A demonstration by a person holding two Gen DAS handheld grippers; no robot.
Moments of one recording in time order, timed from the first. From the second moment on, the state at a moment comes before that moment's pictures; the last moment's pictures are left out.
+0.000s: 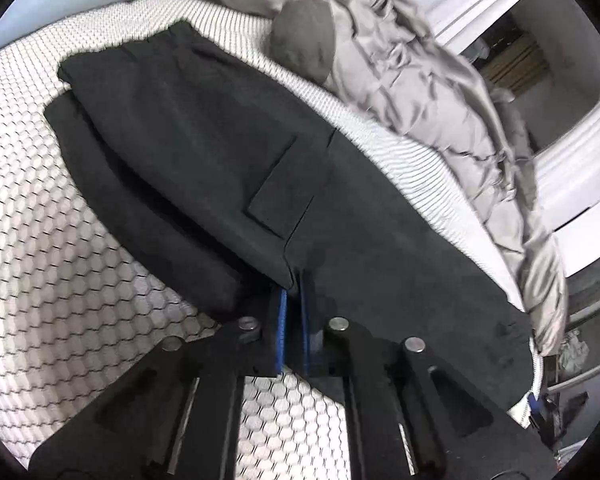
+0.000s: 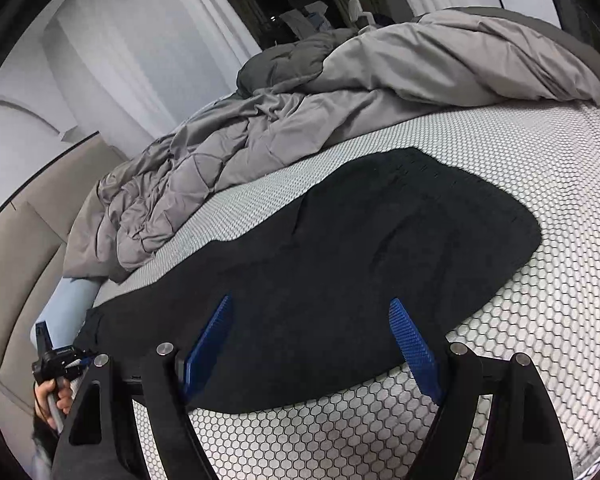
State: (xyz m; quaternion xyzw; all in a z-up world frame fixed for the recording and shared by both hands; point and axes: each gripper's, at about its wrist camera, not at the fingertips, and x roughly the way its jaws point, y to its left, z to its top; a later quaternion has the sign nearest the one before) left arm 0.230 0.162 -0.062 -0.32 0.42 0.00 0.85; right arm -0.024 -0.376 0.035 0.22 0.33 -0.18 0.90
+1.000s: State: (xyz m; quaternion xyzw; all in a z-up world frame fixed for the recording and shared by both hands) left arm 0.193 0.257 -0.058 -0.38 0.36 0.09 0.85; right arm -0.053 -0.437 0.008 0.37 0.35 -0.19 0.84
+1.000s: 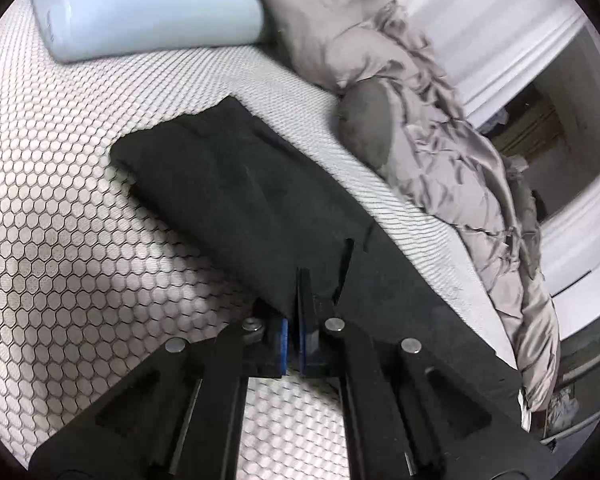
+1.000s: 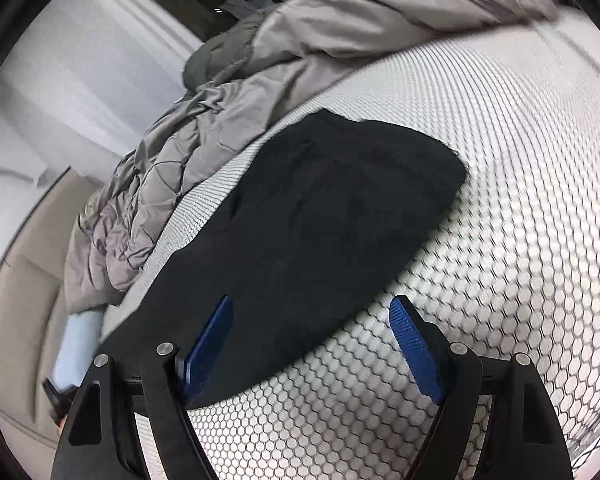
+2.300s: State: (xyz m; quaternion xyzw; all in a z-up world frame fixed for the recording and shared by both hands) left arm 0.052 0.138 -0.006 -0.25 0.37 -0.05 0.89; right arm -0.157 -0.445 0.040 0.31 0.30 -0.29 0.86
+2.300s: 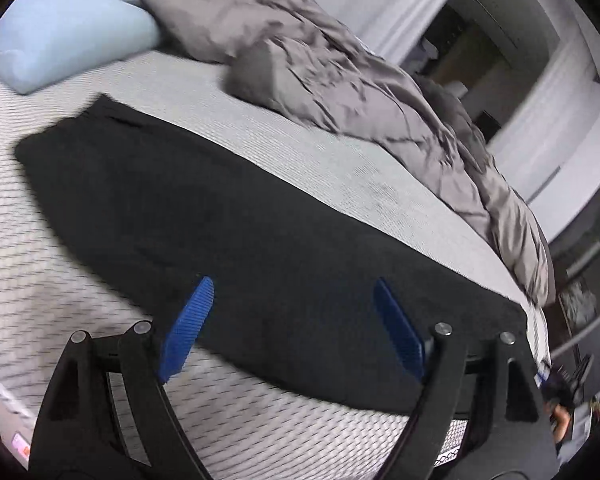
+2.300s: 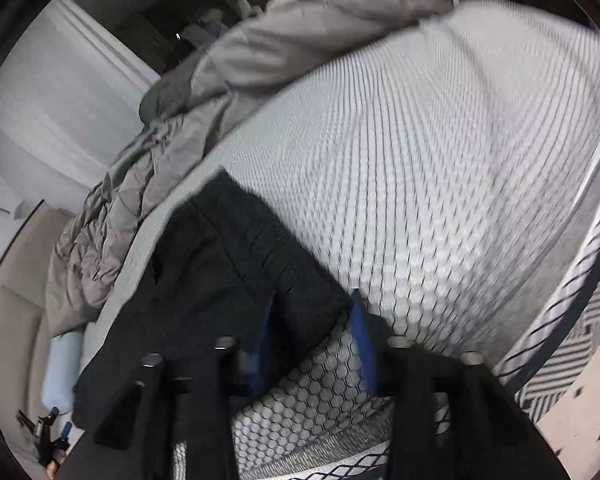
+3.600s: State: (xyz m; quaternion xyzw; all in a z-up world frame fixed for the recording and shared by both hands) left arm 0.096 -0.067 -0.011 -0.02 0.39 -0.22 0.89; right arm -0.002 -0.331 0.058 0.06 0.39 -0.16 0.90
